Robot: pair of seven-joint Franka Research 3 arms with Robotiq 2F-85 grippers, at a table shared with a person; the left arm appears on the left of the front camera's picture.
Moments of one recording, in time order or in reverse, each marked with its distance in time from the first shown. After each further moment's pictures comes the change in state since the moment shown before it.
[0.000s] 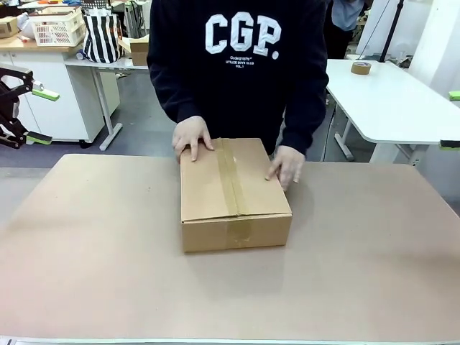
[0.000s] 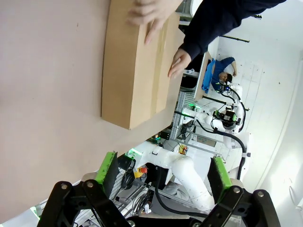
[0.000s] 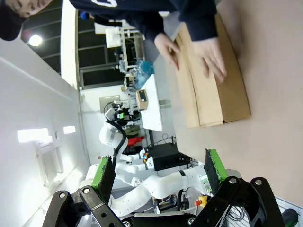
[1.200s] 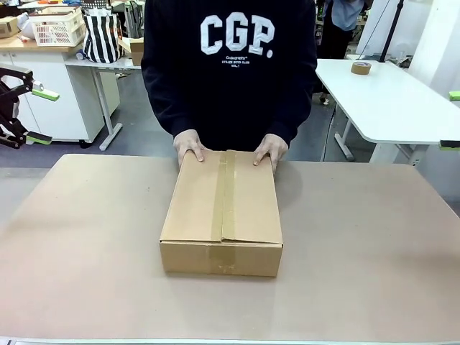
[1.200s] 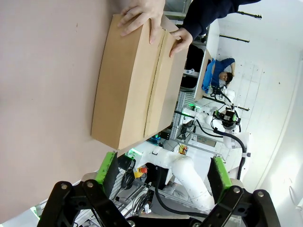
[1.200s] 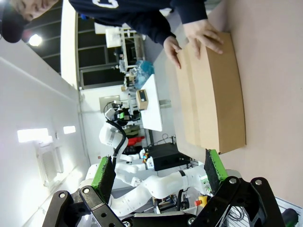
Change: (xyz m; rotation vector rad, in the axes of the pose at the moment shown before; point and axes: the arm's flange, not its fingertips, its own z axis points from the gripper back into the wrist) left arm 0.000 0.000 0.000 0.000 0.000 0.000; right arm 0.000 0.000 0.000 0.000 0.000 0.000
